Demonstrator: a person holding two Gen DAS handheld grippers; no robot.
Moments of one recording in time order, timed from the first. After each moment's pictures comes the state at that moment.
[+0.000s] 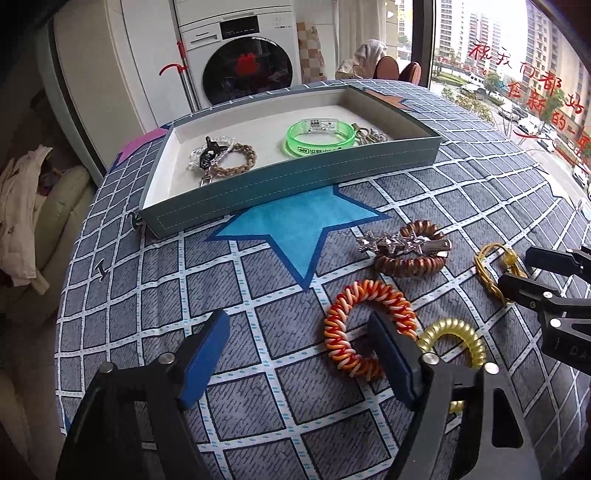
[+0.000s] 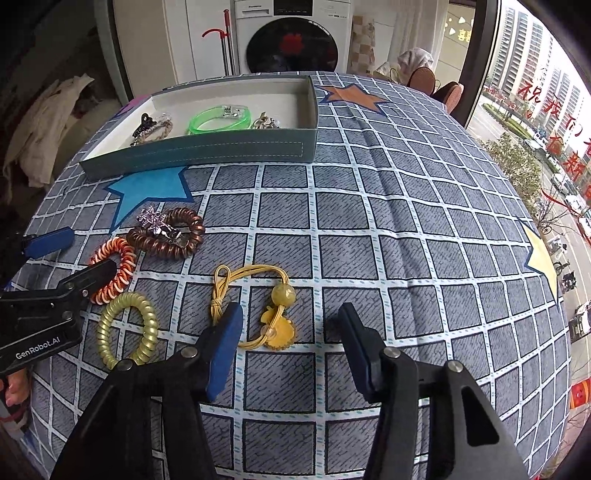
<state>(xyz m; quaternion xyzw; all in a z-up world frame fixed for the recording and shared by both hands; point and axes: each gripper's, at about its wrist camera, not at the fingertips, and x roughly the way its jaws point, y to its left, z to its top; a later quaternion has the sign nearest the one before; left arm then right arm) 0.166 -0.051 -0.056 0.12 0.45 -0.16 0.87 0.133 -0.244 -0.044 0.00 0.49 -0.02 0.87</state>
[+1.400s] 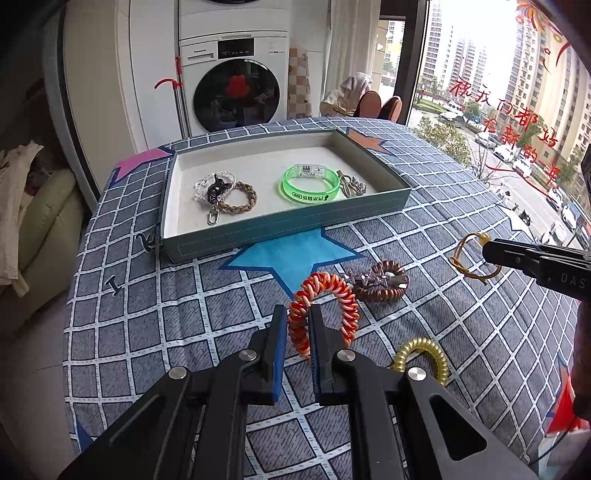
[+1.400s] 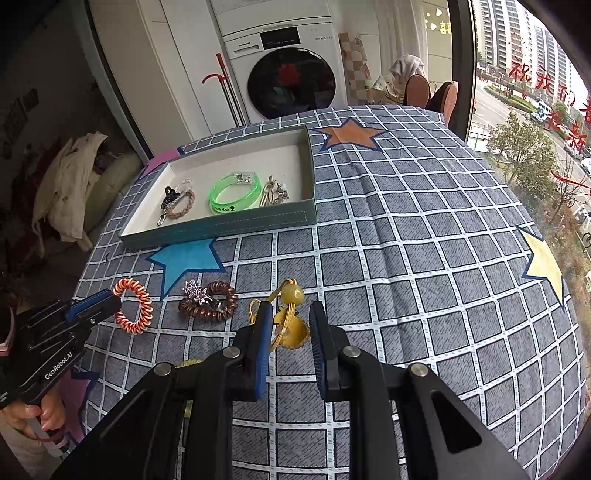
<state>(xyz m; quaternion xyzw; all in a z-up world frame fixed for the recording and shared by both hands) 0.158 -0.021 -0.010 0.06 0.41 -0.21 0.88 0.133 -0.270 0.011 0.10 0.44 0.02 0.89</state>
